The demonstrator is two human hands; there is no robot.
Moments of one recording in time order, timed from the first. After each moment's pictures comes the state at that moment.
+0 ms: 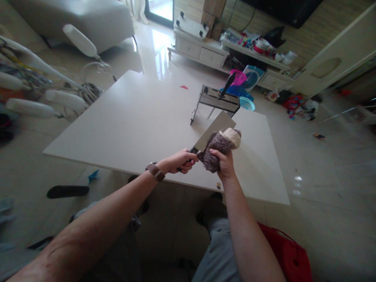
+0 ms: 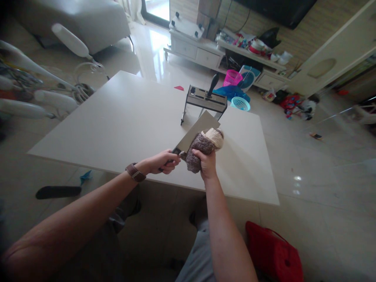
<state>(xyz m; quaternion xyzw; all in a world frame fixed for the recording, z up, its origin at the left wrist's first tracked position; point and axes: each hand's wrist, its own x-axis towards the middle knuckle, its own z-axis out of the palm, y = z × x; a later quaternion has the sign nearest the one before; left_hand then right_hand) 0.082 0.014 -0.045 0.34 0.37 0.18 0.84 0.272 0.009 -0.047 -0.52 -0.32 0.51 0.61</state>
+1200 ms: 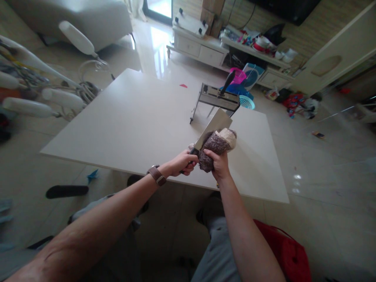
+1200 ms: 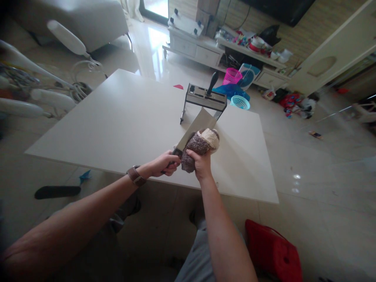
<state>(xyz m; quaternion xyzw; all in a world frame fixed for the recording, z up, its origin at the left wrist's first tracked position) 0.093 0.004 -0.045 0.34 0.40 0.23 0.82 0.257 0.006 -0.059 -0.51 -0.32 0.52 0.61</state>
